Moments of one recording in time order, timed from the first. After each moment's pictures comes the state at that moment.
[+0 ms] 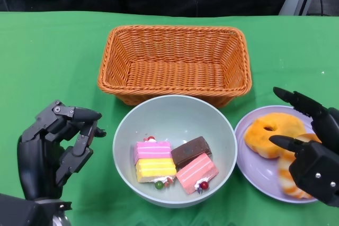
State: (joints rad) left arm -0.06 -0.08 0.15 0.36 -0.15 -0.76 -0.06; right arm -0.08 -0.34 0.10 0.03 -0.40 -0.08 -0.04
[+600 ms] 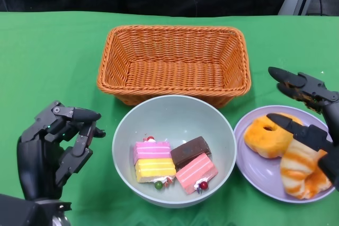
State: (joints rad) left arm -0.06 -0.08 0.15 0.37 -0.15 -0.76 -0.06; right arm -0.07 -0.22 0.01 0.01 -0.07 -0.31 0.03
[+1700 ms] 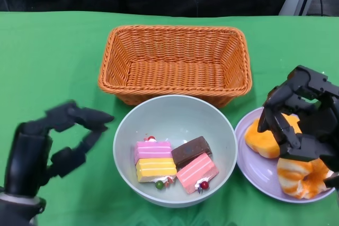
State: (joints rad) left arm -0.05 0.15 0.12 0.27 0.05 -0.93 -0.16; right arm -0.05 -0.11 -0.02 -0.12 0.39 -0.23 0.34
